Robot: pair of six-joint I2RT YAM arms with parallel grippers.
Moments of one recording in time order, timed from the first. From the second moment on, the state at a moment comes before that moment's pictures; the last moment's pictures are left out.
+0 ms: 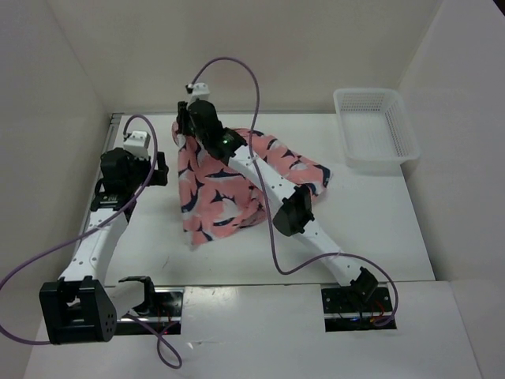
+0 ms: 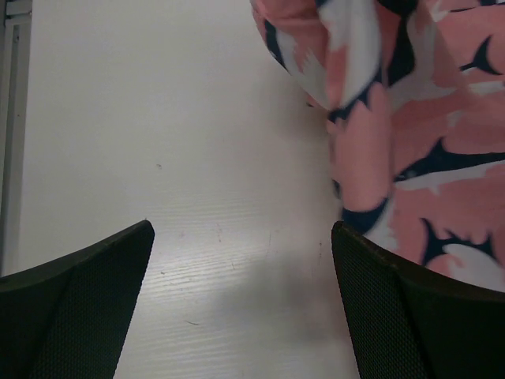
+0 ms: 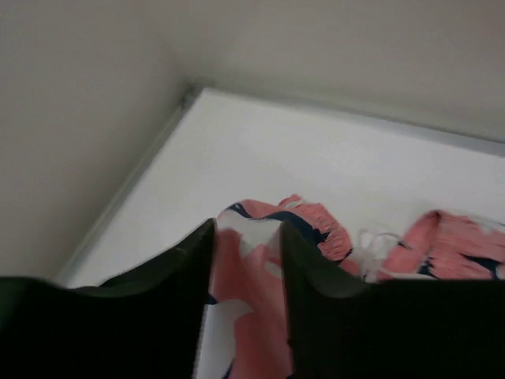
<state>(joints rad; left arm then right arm) 0.09 1.10 0.78 -0.09 0.16 0.07 0.83 2.72 2.87 -0.39 0.17 0.31</state>
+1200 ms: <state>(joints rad) -0.02 1.04 0.66 -0.21 0.34 0.07 0.50 1.93 1.31 -0.60 -0.09 -0.09</state>
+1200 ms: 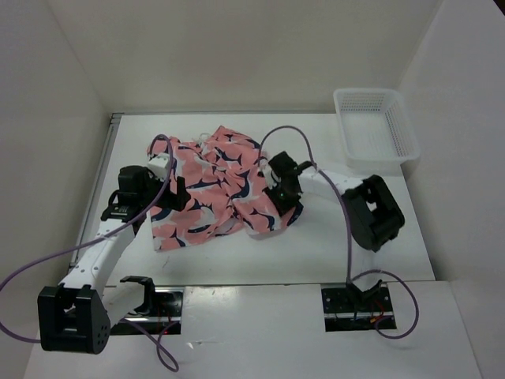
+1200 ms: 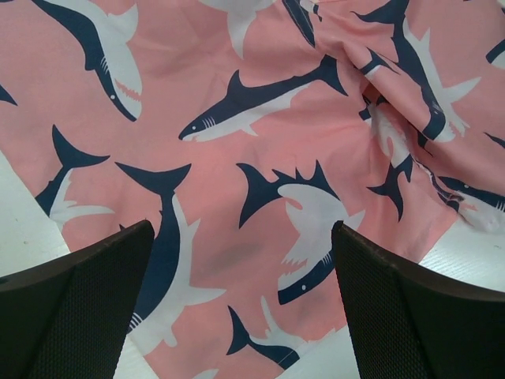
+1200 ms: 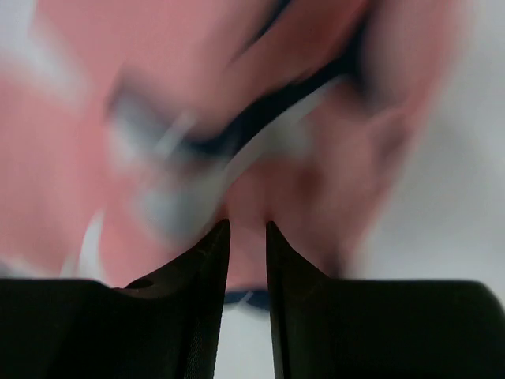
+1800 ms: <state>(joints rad) 0.01 1.03 0.66 -0.17 0.25 0.07 0.81 1.91 1.37 -0.32 -0.15 -0.32</state>
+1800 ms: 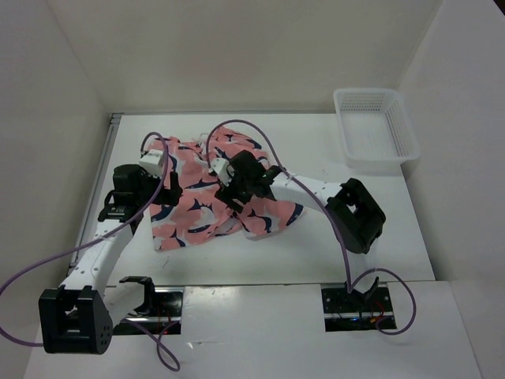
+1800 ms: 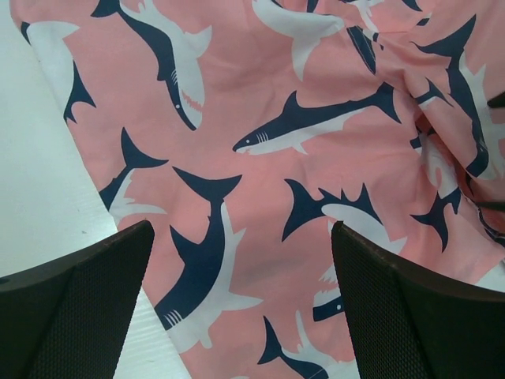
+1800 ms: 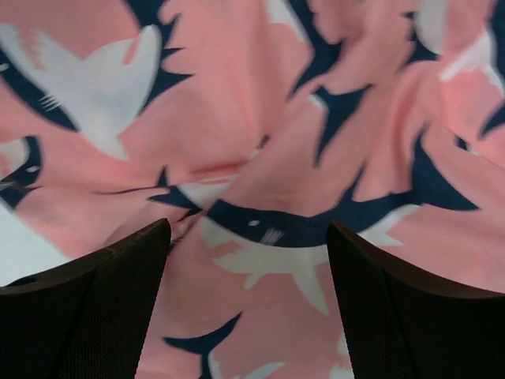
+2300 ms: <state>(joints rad) 0.02 0.94 0.66 -0.19 0.26 0.07 0.80 1.85 1.12 -0.25 -0.09 -0.38</state>
